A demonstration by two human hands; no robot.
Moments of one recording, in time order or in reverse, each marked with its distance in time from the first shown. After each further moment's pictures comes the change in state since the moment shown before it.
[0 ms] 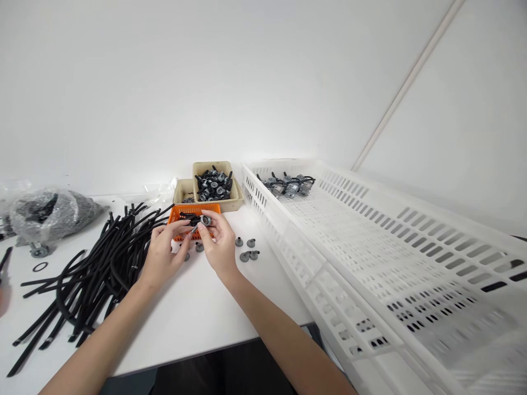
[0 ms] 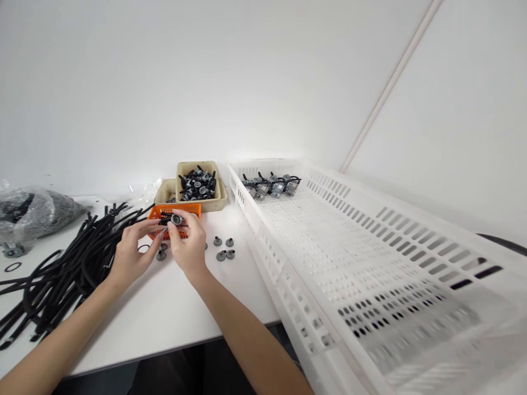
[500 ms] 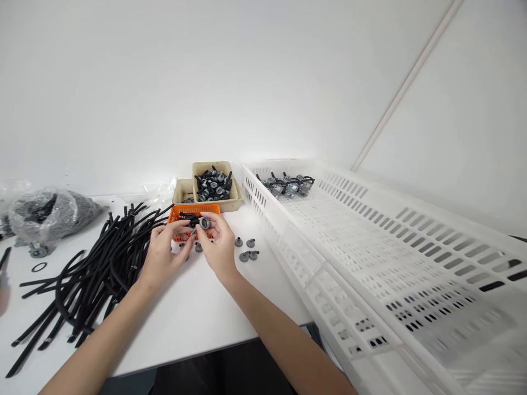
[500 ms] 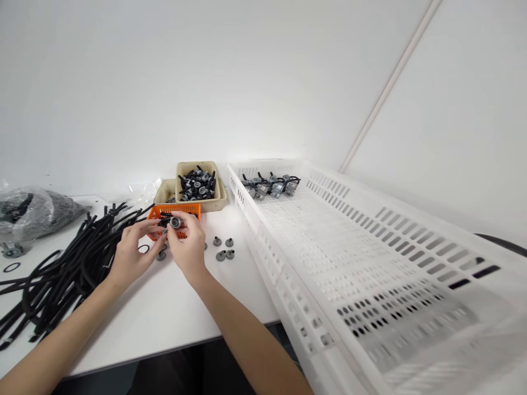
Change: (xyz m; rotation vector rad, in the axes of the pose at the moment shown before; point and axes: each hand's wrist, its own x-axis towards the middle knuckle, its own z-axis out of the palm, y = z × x) left_hand 0.001 0.000 0.001 -0.010 0.004 0.004; right_hand 0.000 -0.004 0.001 0.009 0.021 0.069
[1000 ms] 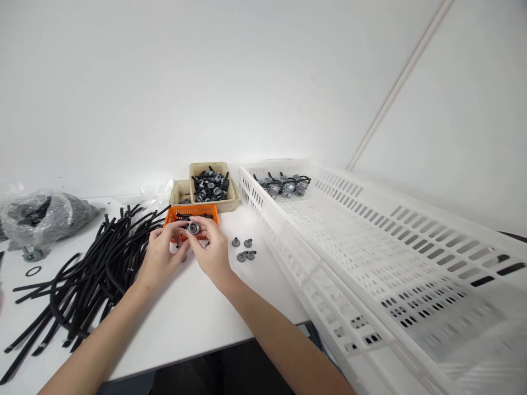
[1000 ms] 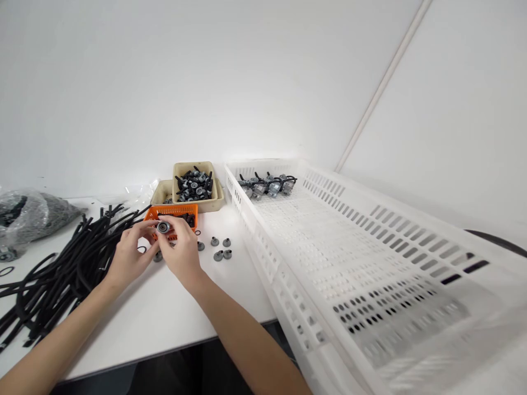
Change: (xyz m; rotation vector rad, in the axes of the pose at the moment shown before) left_hand -0.003 -0.007 0.001 -0.025 -0.083 -0.061; right_hand -0.006 0.000 0.000 -0.136 -0.076 -0.180
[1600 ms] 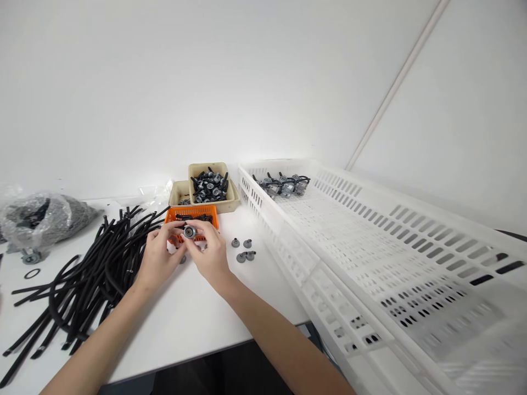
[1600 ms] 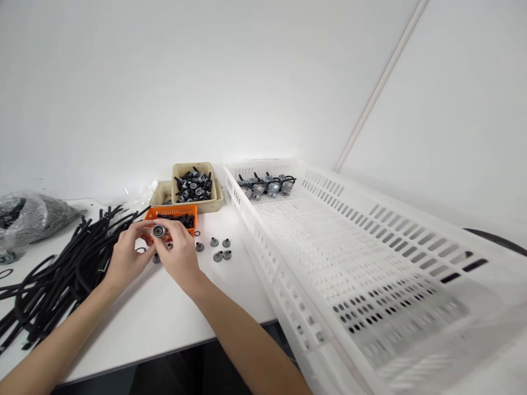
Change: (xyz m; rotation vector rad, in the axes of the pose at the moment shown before) left_hand 0.001 -0.001 0.000 0.002 0.012 -0.065; right_hand -0.003 0.002 0.001 -0.102 -0.007 -0.125
